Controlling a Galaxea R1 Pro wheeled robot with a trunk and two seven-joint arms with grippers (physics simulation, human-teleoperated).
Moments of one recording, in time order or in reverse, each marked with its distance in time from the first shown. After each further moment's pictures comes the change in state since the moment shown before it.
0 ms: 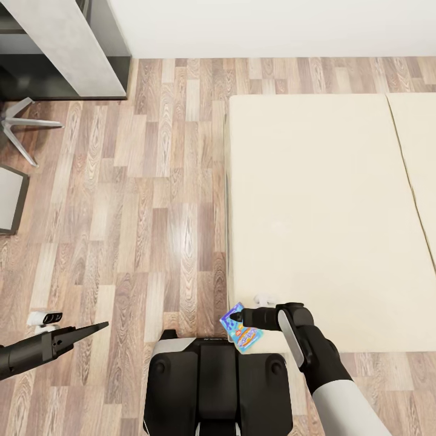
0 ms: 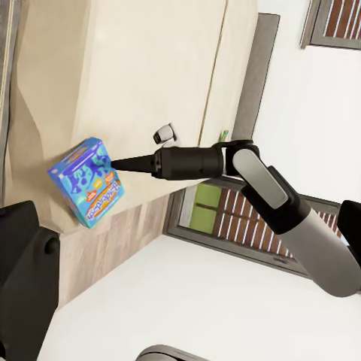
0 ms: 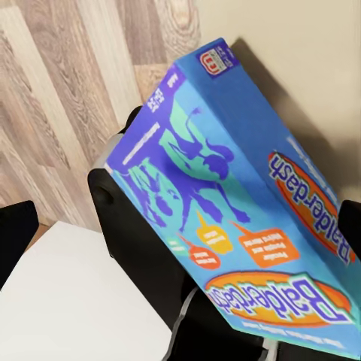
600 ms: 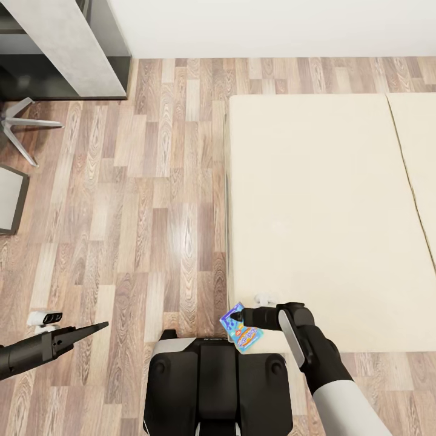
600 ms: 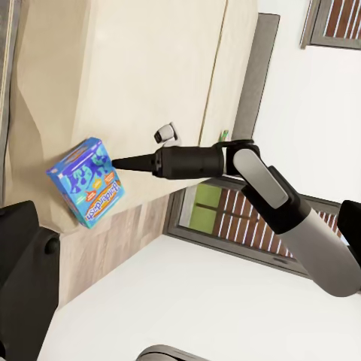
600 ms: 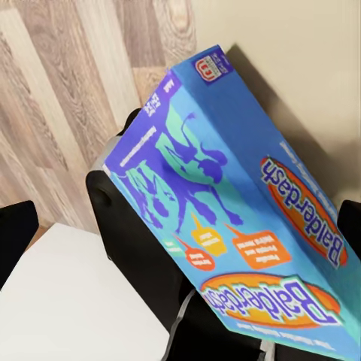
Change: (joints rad) left arm 0.000 0.000 0.000 0.000 0.000 0.000 0.000; right arm 0.001 -0.003 0.000 -0.006 0.002 -0.003 -0.001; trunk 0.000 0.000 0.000
